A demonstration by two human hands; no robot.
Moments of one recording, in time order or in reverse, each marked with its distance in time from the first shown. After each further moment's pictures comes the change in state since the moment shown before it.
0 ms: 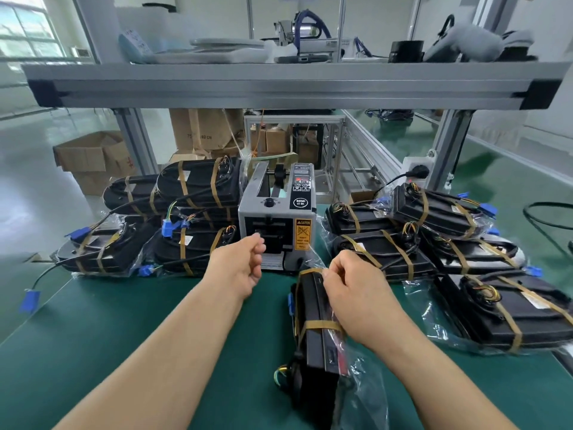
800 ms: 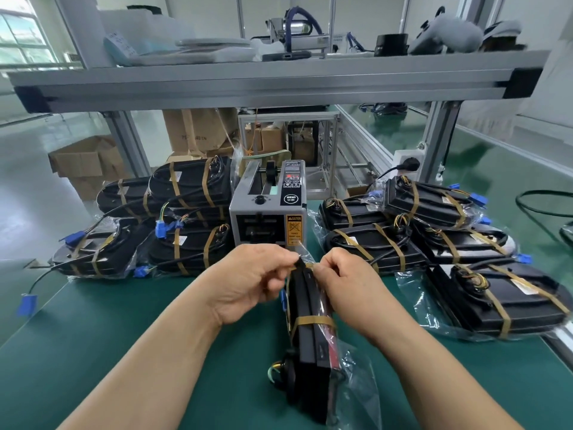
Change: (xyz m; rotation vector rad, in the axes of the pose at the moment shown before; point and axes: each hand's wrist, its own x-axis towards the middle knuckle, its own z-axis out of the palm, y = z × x) left_hand -0.058 -0.003 -0.005 0.374 -0.606 0.162; right_hand 0.002 0.008 -0.004 0.127 -0.071 0.036
